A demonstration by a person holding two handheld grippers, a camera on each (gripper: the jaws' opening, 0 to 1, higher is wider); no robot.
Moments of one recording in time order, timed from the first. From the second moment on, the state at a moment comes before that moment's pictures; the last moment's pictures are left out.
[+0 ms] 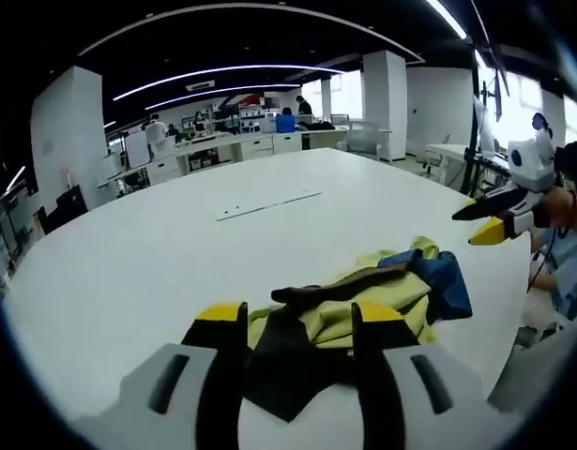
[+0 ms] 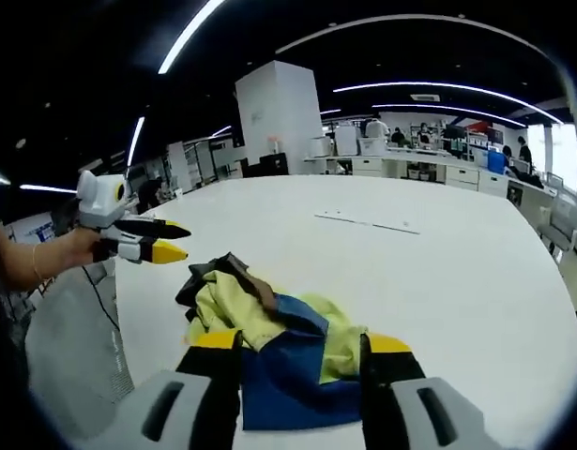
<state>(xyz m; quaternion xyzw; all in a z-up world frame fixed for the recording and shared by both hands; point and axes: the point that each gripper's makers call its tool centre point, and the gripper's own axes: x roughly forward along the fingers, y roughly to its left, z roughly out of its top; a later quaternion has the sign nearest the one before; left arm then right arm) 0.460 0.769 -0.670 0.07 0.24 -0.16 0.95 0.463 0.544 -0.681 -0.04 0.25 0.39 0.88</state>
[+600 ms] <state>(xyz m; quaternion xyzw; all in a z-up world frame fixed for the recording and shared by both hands) 0.490 0.770 -0.721 0.05 0.28 -0.16 0.94 0.493 0.568 -0.718 -0.08 0.27 0.42 0.86</state>
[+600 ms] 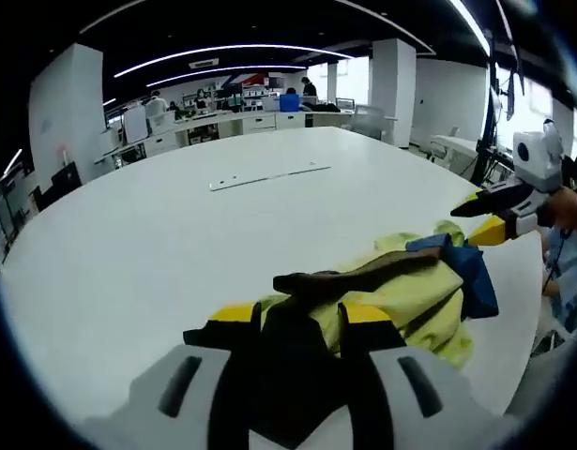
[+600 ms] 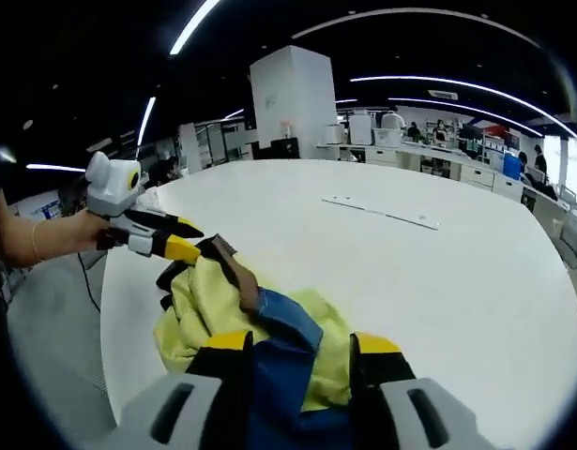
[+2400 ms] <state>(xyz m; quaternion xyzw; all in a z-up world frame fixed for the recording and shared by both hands) 0.571 0.777 -0.608 0.08 0.19 -0.18 0.96 0.597 0.559 -0.602 -0.07 0.14 0.36 0.92</state>
